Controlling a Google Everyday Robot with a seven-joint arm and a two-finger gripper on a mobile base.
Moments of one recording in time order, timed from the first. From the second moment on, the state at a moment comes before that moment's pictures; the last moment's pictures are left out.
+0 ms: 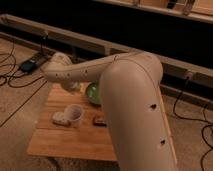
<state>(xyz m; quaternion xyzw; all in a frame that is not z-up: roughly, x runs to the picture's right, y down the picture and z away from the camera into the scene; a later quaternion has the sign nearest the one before) -0.151 0.026 0.820 -0.21 -0.08 -0.65 0.72</state>
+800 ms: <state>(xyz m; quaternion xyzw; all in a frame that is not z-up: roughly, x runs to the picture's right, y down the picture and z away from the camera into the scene) -0.146 0.054 0.763 -0.26 -0.11 -0.64 0.71</state>
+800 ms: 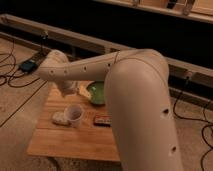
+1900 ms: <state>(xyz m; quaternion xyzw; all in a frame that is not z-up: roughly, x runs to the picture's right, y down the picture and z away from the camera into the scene) -0.105 0.116 0.754 -0.25 -0.17 -0.62 0.72</state>
